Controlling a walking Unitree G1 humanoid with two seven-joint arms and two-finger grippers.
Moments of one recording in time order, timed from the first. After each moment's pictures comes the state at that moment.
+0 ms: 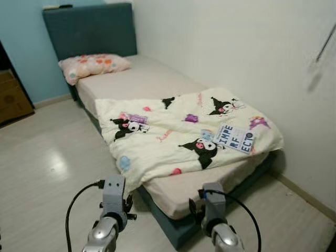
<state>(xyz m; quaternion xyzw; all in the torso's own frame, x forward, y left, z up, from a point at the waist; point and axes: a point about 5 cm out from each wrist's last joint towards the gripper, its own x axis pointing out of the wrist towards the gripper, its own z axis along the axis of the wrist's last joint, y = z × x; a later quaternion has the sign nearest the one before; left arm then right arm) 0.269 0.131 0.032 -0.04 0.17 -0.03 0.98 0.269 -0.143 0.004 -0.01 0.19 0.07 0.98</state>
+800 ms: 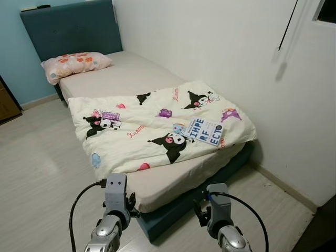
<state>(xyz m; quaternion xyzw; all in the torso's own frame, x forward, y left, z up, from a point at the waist) 0.273 0.133 0.033 -0.06 0.18 -0.02 0.98 0.263 -0.144 0.004 -0.01 0.19 0.08 0.98</state>
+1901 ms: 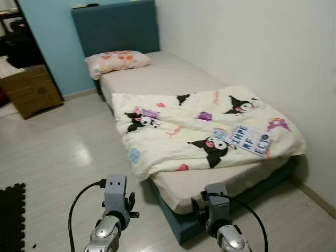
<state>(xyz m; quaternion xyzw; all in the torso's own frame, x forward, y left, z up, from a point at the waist) 0.272 0.133 0.035 -0.05 0.16 -0.02 0.99 0.264 -0.140 0.010 -0.03 0.16 0.10 0.98</state>
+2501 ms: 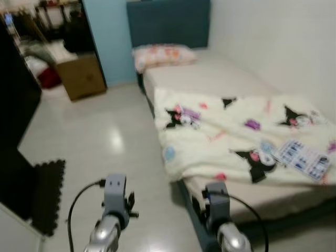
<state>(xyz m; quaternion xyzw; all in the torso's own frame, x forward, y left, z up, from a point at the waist) 0.273 0.133 0.038 -0.05 0.16 -0.02 0.99 0.266 -0.138 0.015 -0.02 0.15 0.11 0.98</state>
